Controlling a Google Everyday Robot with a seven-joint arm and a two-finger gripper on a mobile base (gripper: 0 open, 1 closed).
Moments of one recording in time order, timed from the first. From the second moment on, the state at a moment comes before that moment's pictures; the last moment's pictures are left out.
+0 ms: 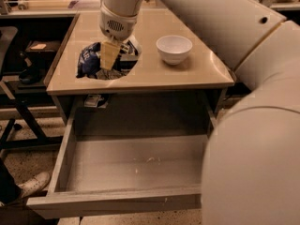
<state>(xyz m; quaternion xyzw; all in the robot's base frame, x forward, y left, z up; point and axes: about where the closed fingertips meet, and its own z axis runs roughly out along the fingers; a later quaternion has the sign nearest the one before) 0.619 0.098 0.914 -0.66 0.72 0.08 0.16</state>
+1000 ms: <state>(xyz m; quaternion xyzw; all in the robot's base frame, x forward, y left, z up) 0.684 0.136 0.906 -0.68 0.71 0.10 0.17</state>
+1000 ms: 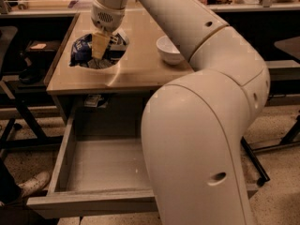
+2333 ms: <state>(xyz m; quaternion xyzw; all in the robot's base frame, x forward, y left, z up) 0.726 0.154 0.860 -0.68 0.68 0.14 0.21</state>
